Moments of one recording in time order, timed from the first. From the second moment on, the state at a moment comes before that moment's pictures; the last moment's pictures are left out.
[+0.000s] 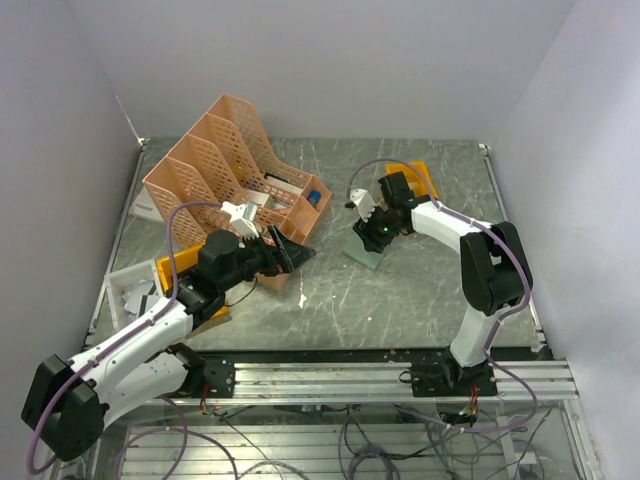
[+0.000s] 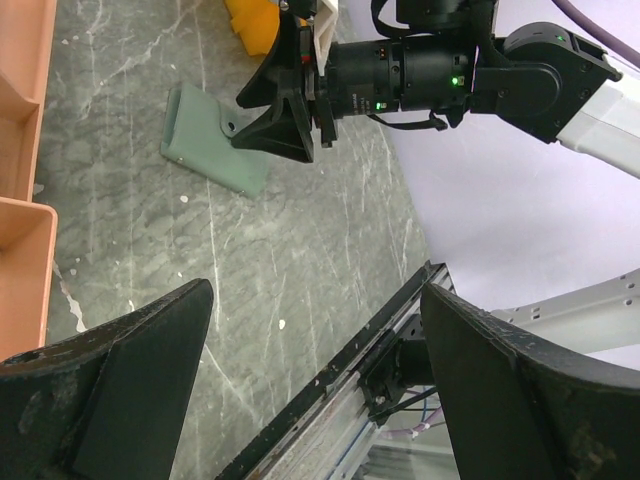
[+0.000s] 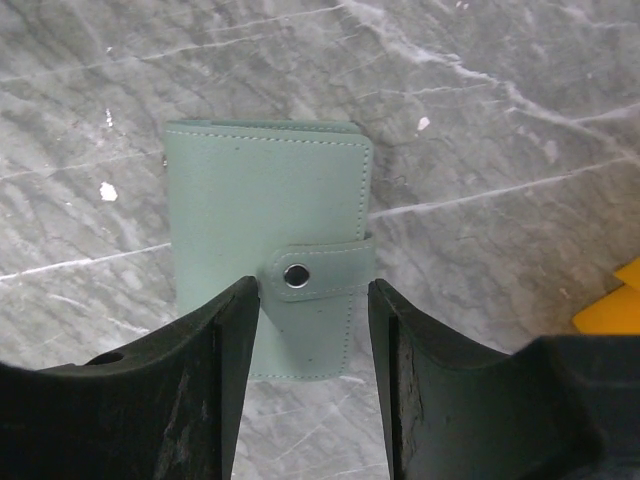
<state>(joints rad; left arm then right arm) -0.64 0.91 0.53 0.18 0.20 -0.85 0.37 1.82 1.19 -0.46 -0.33 -0.61</state>
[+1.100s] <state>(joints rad) -0.87 1.22 0.52 0.31 0.04 -0.88 0.41 1.58 0.98 -0.35 -0.43 -0.60</state>
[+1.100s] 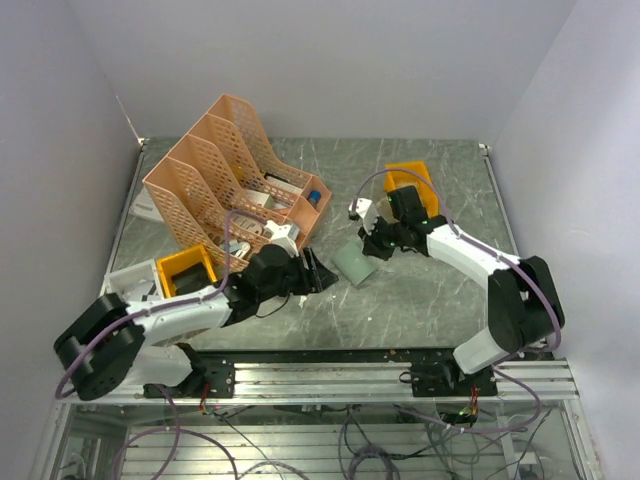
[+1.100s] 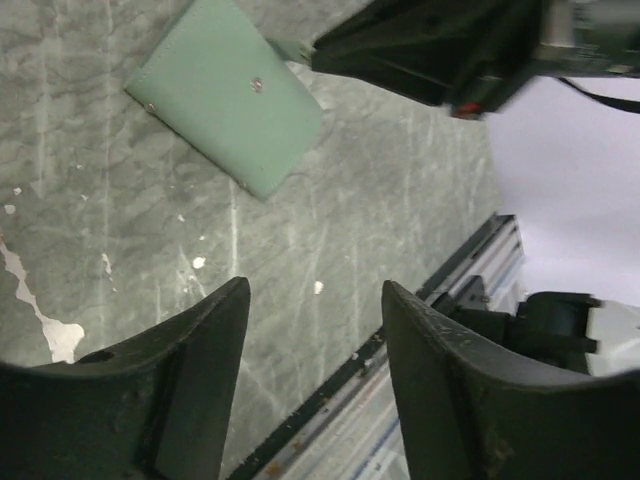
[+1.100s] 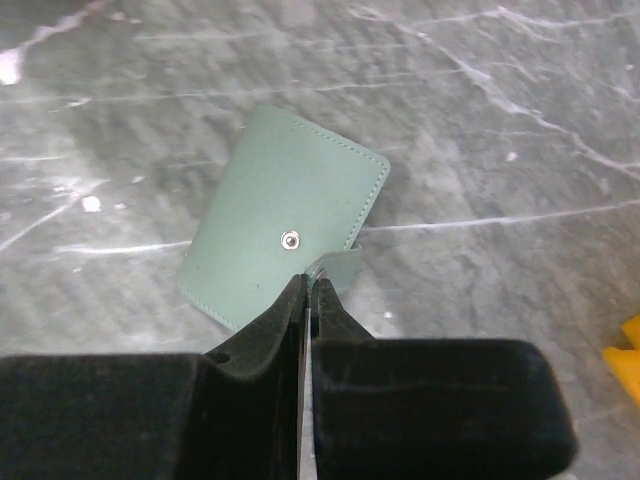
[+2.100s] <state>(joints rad) -0.95 1.53 0.70 0.25 -0.13 -0.94 0.32 1.49 0.92 -0.42 -1.01 -0.47</state>
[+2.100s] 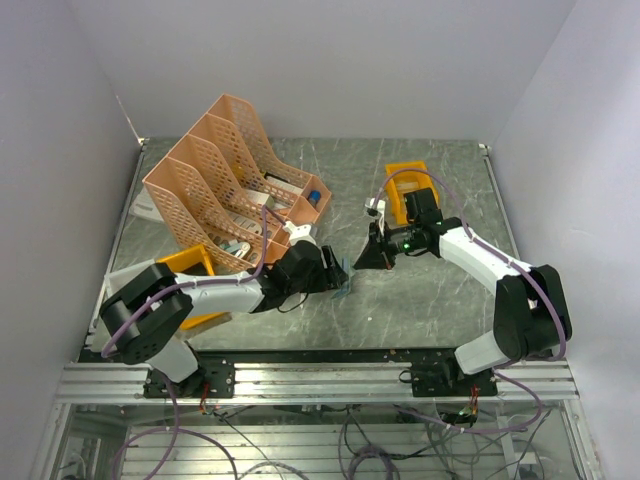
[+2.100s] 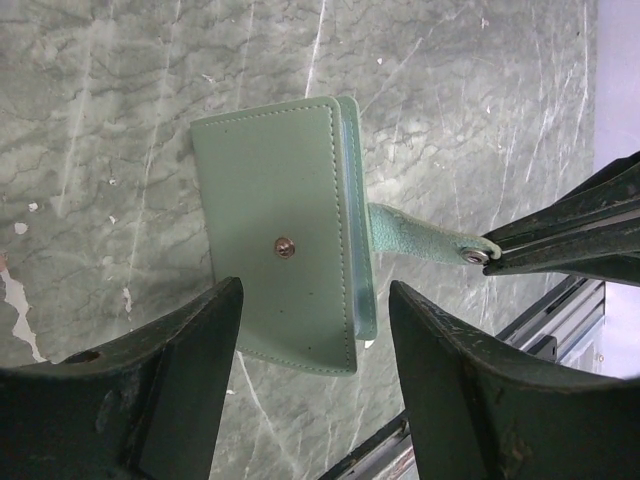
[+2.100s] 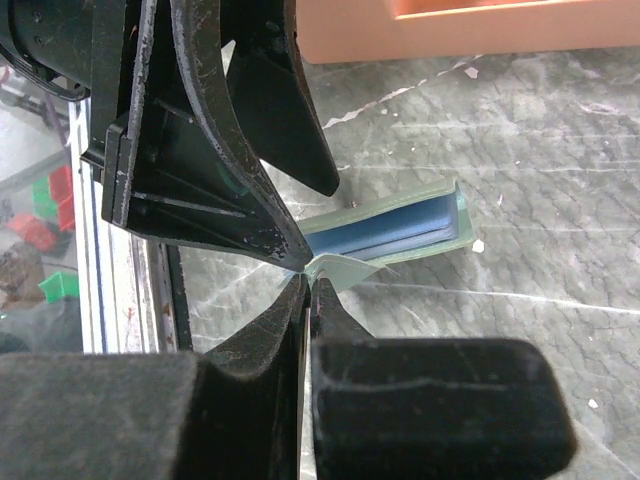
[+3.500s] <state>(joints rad) -1.03 1.61 0.74 0.16 -0.10 -0.86 0.17 1.32 0.83 -0.58 -0.45 -0.64</state>
